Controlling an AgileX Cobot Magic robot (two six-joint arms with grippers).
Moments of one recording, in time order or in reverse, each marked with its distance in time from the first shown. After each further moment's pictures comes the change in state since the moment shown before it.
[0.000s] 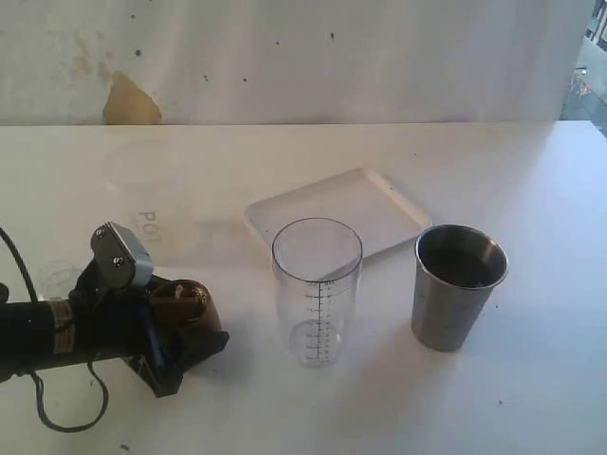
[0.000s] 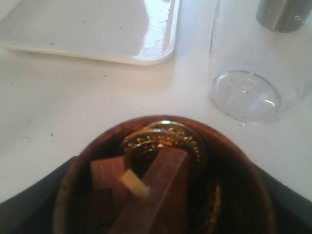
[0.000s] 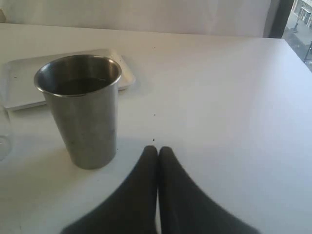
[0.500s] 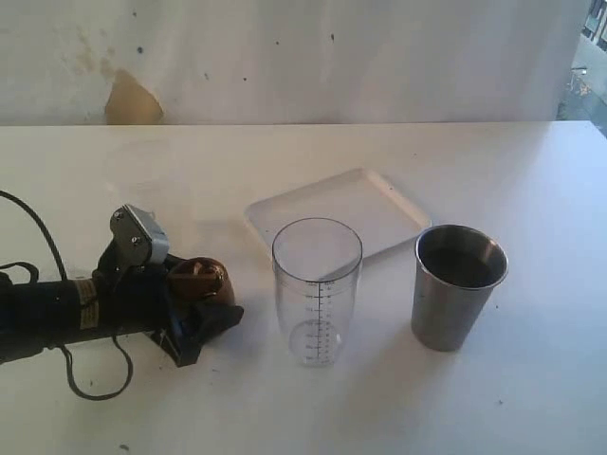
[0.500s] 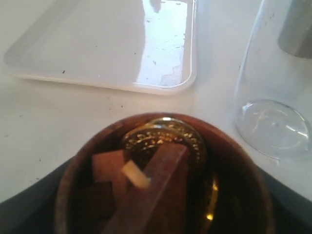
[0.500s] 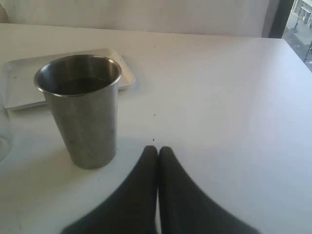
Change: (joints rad) left arm 0.000 0.101 -0.121 0.005 -0.042 -0.017; right arm 0.000 0.000 0.000 0.000 0.000 0.000
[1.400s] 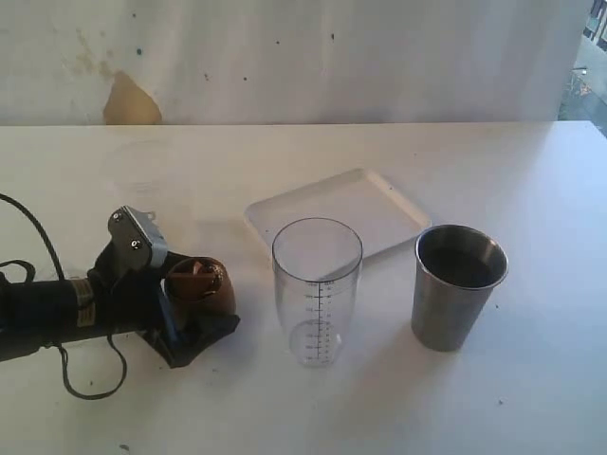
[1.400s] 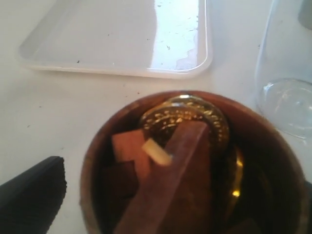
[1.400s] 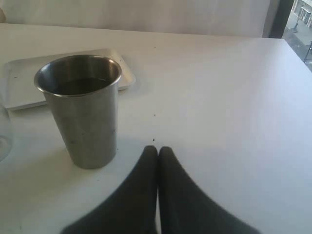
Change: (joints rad) left arm 0.015 0.001 -0.004 -0.032 0.048 0.084; right arm 0.000 0.000 0.000 0.000 0.000 0.000
